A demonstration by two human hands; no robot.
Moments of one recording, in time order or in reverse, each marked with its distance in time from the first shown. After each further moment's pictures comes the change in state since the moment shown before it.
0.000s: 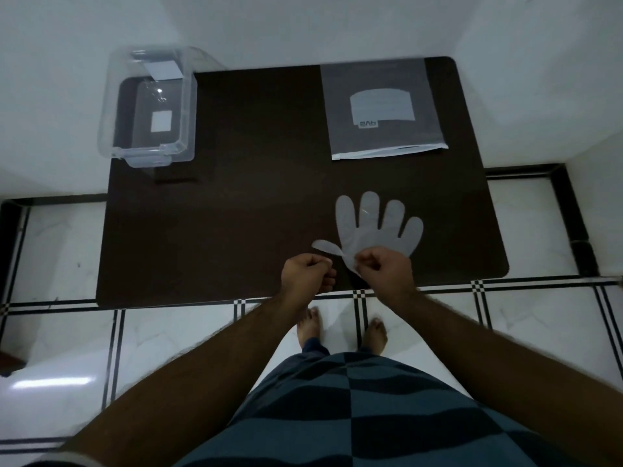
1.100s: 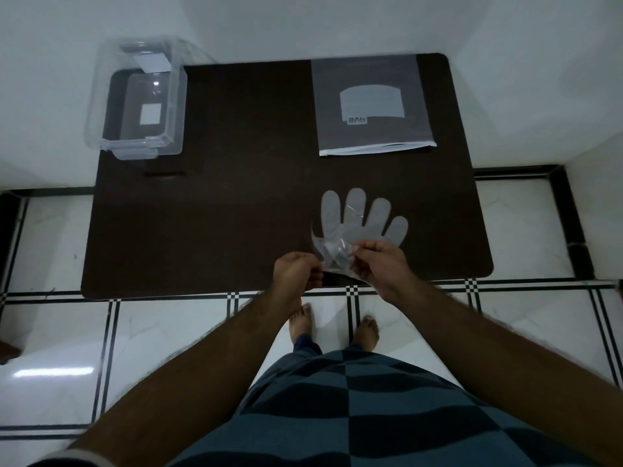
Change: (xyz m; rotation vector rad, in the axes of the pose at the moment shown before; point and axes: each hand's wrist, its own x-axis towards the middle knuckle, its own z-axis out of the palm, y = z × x) left_hand 0.004 -0.004 0.026 -0.138 0.076 -0.150; right_hand 0.019 0.012 -0.022 0.820 -0.090 0.615
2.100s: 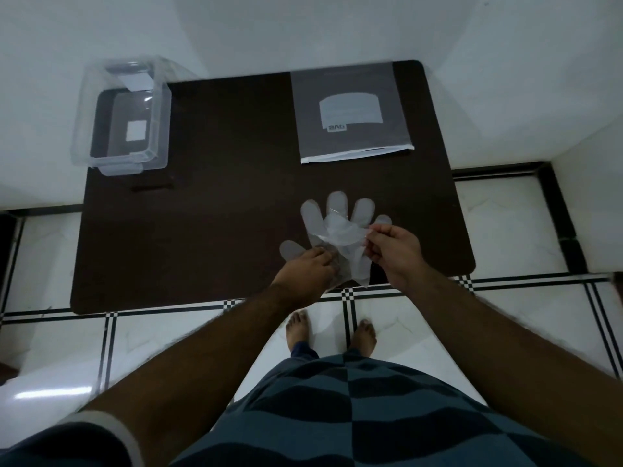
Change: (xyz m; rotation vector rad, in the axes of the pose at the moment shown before) left_hand -0.001 0.009 0.027 1.735 -0.319 1.137; right_hand -0.011 -0.046 -0.039 0.053 0.137 -0.086
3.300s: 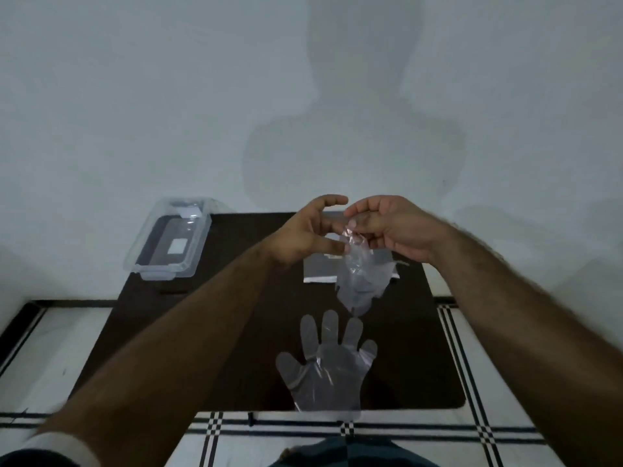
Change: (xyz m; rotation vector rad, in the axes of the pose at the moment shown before) left_hand 0.061 -0.022 -0.294 -1.307 0.273 0.103; right_hand -0.072 -0.286 0.018 -0.402 -0.650 -0.487
